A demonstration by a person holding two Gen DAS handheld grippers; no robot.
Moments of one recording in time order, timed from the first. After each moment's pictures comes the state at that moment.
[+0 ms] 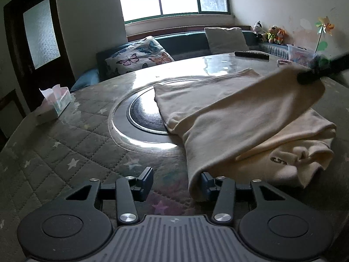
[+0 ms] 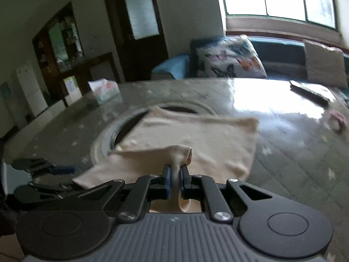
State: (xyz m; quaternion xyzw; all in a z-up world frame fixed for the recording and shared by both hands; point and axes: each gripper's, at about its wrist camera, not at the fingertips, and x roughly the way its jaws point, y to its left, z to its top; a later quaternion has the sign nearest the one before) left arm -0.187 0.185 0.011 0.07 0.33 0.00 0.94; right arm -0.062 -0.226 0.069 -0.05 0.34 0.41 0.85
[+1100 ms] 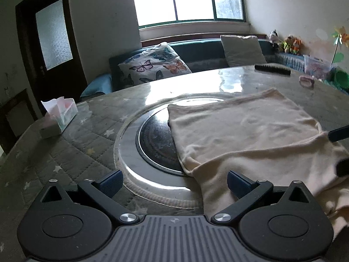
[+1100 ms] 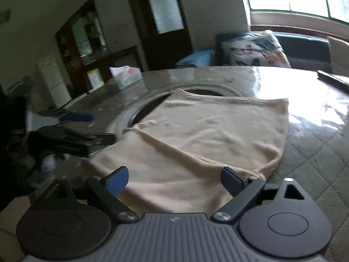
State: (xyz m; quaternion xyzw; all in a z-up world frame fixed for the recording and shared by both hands) left arm -0.126 0.190 0.019 0.07 0.31 0.04 0.95; right arm -0.067 -0.218 0.025 -0.05 0.33 0.49 0.81
